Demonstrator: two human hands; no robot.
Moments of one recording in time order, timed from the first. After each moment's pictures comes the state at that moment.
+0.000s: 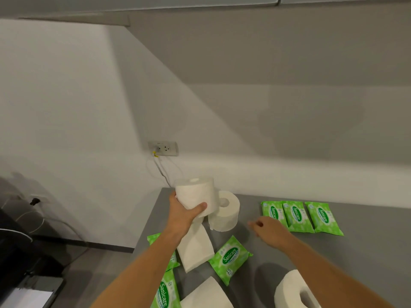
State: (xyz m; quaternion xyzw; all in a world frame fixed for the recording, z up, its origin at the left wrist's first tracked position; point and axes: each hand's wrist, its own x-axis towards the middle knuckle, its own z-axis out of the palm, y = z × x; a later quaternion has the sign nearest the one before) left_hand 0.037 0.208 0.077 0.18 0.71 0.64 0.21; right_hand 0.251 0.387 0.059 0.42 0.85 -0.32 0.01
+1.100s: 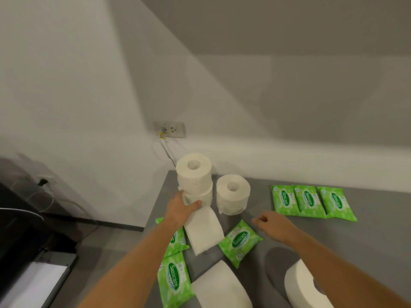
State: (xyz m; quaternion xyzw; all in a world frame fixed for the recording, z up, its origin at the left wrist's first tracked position) left_hand -0.006 0.178 0.028 0.21 0.84 0.42 0.28; right_hand 0.240 0.374 0.025 0.41 0.85 -0.34 0.05
